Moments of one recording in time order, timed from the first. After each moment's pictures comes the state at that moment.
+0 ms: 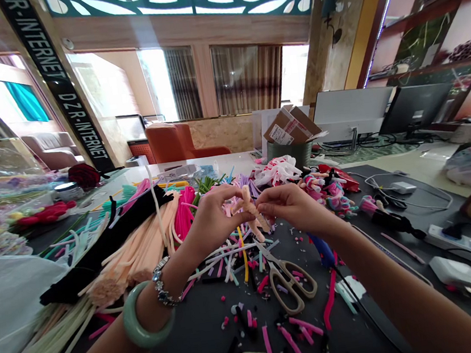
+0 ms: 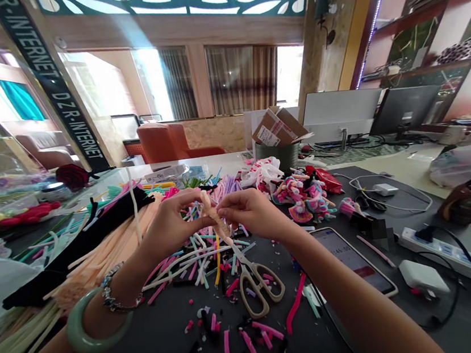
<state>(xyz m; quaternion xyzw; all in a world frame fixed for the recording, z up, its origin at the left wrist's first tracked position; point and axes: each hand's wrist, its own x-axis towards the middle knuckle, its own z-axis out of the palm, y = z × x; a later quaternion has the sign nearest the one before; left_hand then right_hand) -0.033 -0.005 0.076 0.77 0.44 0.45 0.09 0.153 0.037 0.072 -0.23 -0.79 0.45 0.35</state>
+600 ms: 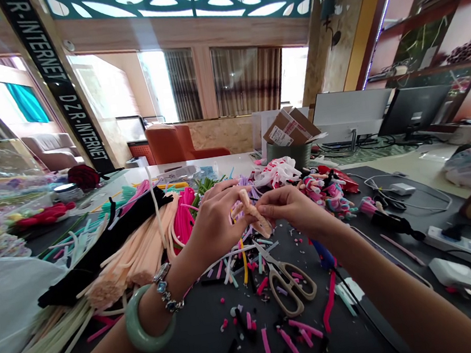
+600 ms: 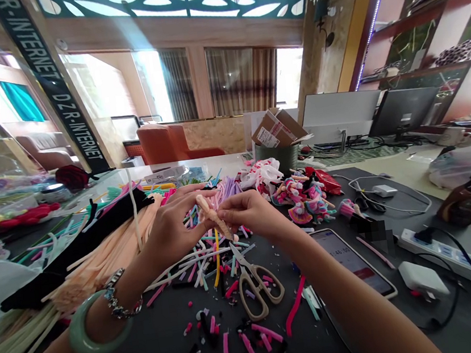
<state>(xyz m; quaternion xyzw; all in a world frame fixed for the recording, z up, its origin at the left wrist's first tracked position) -0.029 -0.008 0.071 0.80 0.41 0.43 -0.10 0.151 0.038 0.069 -0.23 -0.71 0.56 0.35</state>
